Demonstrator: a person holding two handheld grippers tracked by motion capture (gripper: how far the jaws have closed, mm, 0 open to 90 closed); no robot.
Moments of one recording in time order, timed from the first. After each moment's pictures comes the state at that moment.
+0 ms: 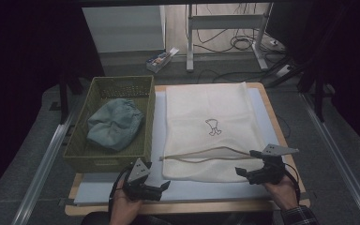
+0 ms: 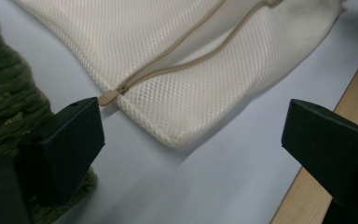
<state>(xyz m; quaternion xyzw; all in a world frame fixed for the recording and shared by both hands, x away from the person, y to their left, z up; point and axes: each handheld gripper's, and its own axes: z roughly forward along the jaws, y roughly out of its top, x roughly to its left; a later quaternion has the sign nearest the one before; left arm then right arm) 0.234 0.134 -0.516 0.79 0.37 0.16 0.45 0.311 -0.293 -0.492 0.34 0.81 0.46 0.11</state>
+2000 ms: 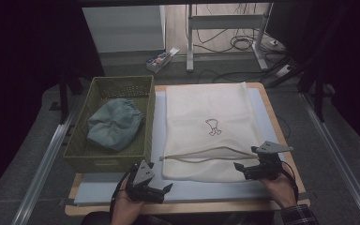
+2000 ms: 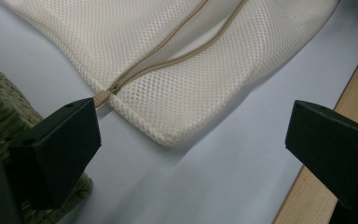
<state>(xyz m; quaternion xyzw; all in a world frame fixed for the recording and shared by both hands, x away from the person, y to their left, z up) 0.232 0.124 -0.519 0.81 0.35 0.18 0.43 0.320 -0.285 -0.494 0.35 0.82 0.43 0.17</state>
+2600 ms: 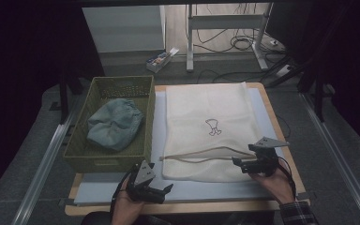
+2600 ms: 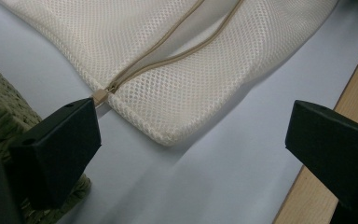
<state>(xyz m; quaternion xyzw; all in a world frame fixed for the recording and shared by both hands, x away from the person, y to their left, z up) 0.233 0.123 -0.520 0.81 0.35 0.18 0.43 0.334 -0.279 -0.495 0.38 0.81 0.42 0.16</state>
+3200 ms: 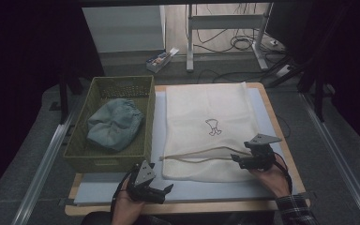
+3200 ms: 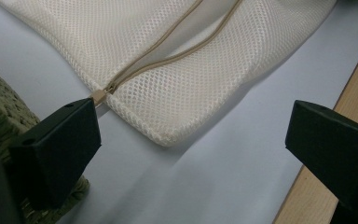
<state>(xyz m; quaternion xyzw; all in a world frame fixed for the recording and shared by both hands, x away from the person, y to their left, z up) 0.233 0.122 -0.520 0.82 0.35 0.18 0.43 0.348 -0.271 -0.497 0.35 0.84 0.38 0.18</state>
